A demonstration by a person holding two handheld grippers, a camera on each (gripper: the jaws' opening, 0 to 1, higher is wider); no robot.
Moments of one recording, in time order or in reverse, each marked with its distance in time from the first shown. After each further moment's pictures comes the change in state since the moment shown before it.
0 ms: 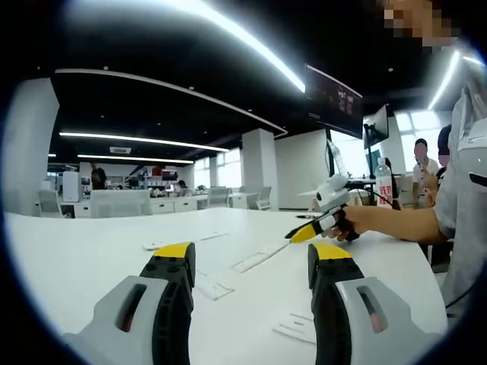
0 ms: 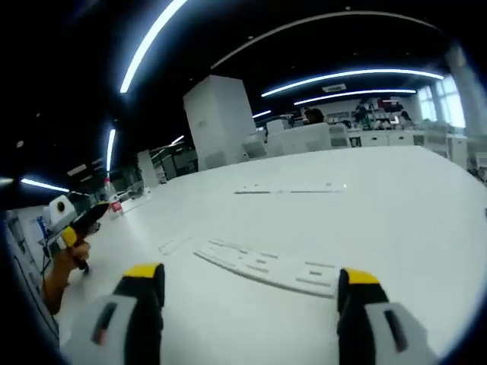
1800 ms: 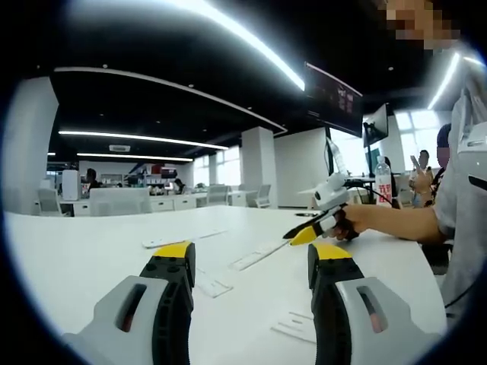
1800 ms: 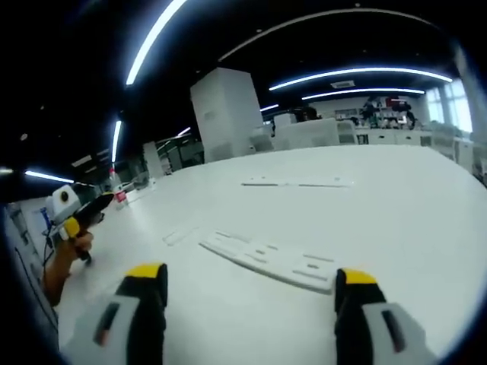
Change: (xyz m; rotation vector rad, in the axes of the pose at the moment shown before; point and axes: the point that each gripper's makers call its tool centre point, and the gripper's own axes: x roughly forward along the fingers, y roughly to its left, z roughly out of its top) left arm 0.001 -0.001 -0.003 -0.001 0.013 -0.004; right arm 0.000 0.017 -0.008 -0.027 0.032 0.034
